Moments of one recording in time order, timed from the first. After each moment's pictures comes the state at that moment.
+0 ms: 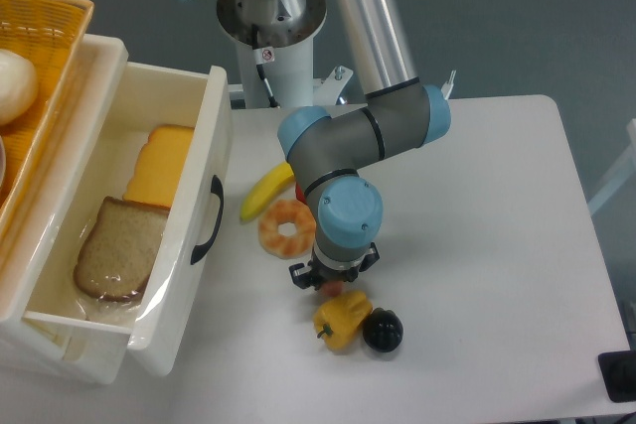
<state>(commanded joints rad) 2.41 -2.12 -1.61 -1.04 1.54 0.11</state>
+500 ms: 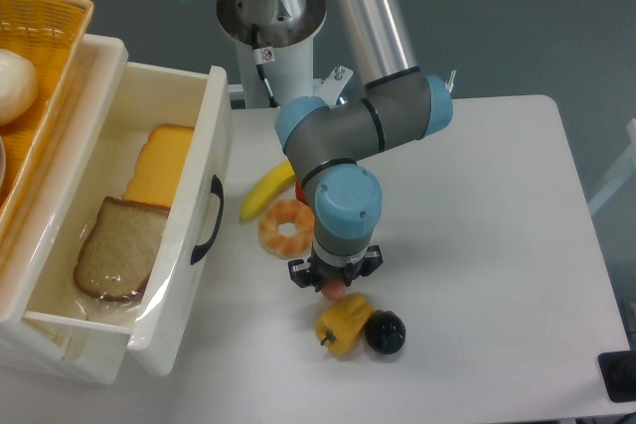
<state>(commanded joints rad) 2.40 -2.04 -1.57 -1.05 1.54 0.44</state>
